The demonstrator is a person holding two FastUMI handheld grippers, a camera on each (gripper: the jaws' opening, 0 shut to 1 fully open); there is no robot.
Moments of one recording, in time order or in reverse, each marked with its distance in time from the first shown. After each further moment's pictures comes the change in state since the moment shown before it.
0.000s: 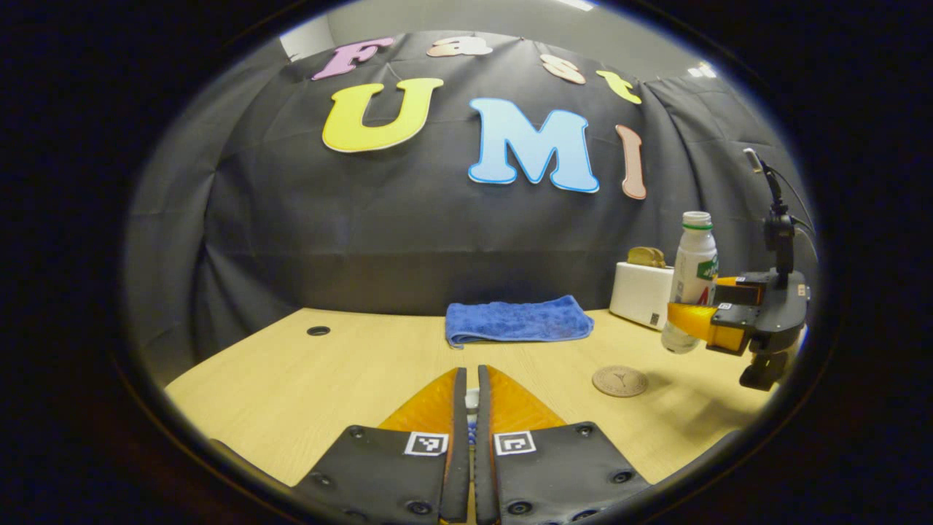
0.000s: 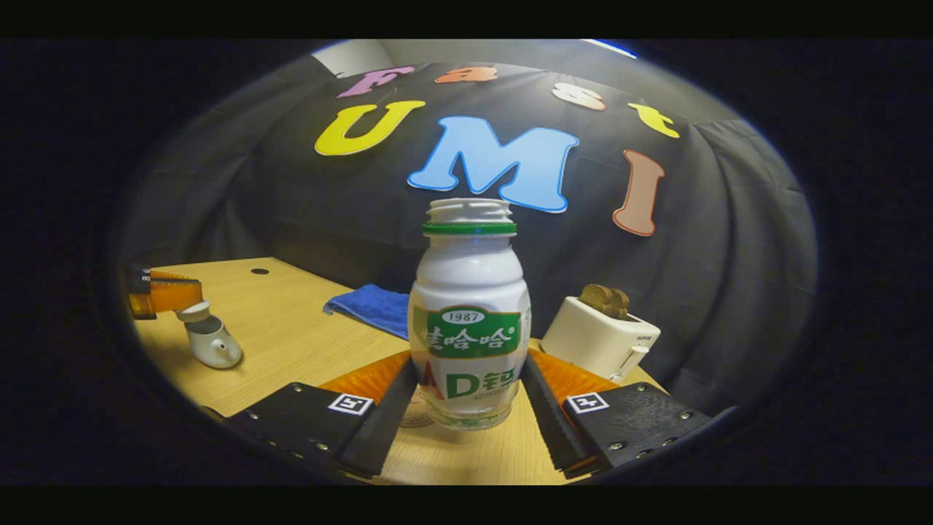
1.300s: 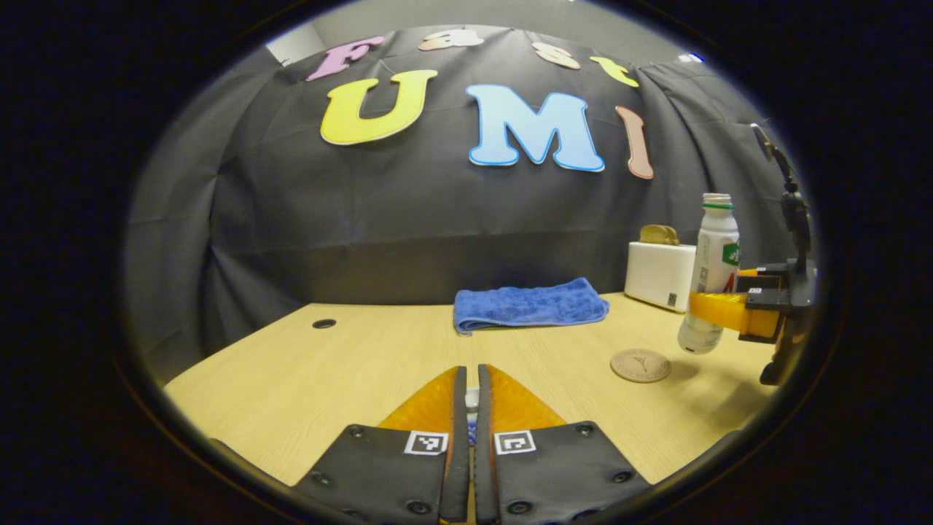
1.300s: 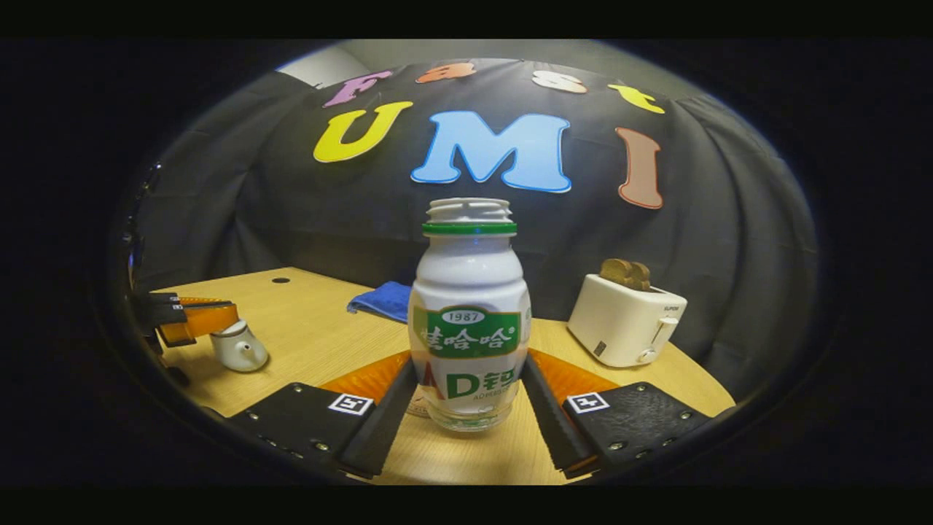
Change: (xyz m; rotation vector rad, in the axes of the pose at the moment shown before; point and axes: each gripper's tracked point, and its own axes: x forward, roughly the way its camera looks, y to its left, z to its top) left arm 0.014 -0.003 -0.025 0.055 0.021 0.048; right arm -0.005 0.021 -0.025 0.103 0.030 0.081
